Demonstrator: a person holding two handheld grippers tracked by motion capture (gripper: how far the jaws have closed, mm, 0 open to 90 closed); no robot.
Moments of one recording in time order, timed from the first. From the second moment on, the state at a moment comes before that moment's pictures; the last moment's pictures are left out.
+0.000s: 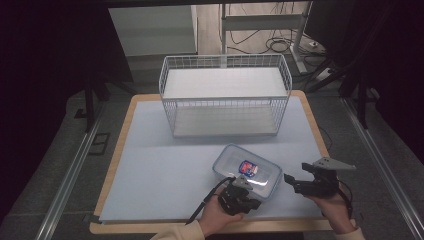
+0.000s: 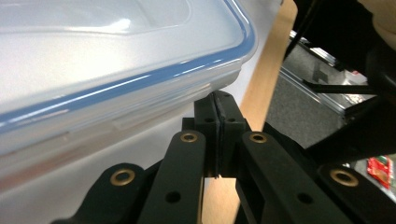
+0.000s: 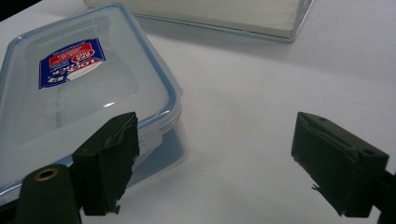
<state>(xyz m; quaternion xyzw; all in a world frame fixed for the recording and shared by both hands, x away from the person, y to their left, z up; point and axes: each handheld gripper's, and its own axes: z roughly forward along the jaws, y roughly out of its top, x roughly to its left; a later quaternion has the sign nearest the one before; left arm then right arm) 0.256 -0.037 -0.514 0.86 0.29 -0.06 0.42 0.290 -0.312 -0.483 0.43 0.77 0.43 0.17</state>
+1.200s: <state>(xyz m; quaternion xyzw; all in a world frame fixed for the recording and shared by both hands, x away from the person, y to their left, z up) 0.250 0.016 -0.496 0.83 0.32 -0.02 0.45 0.290 -0.326 -0.482 0.46 0.76 0.41 0.19</state>
